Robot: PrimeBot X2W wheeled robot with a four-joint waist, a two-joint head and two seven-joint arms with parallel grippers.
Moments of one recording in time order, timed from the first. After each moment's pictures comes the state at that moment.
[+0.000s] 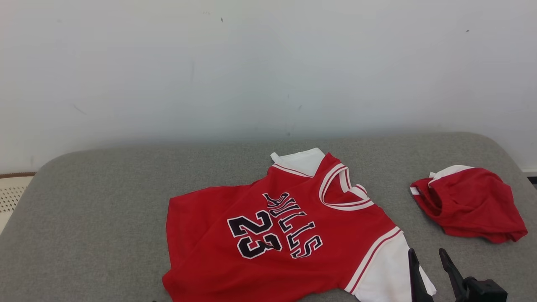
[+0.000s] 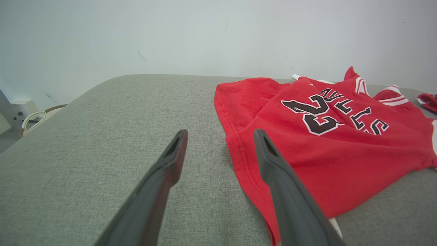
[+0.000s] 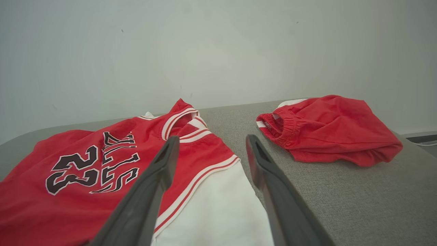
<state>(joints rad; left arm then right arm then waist) 0.10 0.05 0.01 0.16 -0.07 0.02 -0.26 0.01 -0.12 0.11 0.24 0.14 0.13 -0.26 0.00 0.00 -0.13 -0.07</state>
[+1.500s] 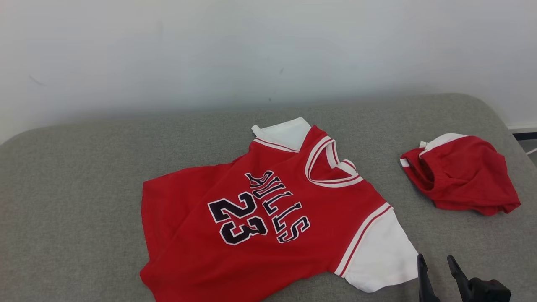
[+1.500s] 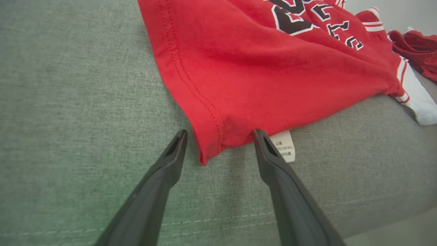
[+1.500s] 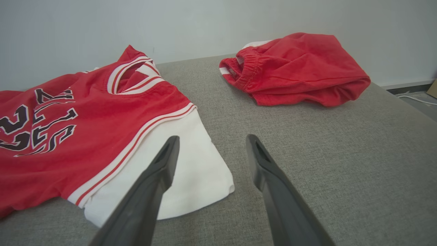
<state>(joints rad) 0.05 0.05 -0.17 0.39 -0.27 -0.04 -0.26 -0.03 -0.13 0.07 0.37 0.13 0.13 -0.26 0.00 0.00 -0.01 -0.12</state>
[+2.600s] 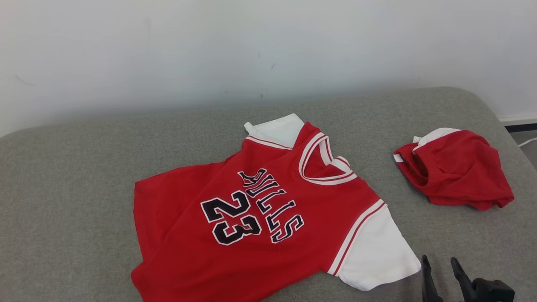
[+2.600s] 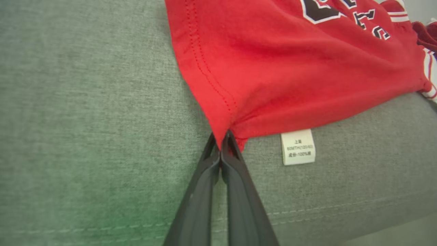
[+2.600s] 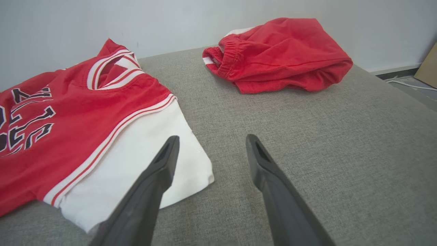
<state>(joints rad) 0.02 0.05 -0.09 0.49 -0.24 -0.10 -0.26 -0.05 -0.14 0.06 0.40 0.16 0.13 -0.26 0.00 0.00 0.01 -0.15</state>
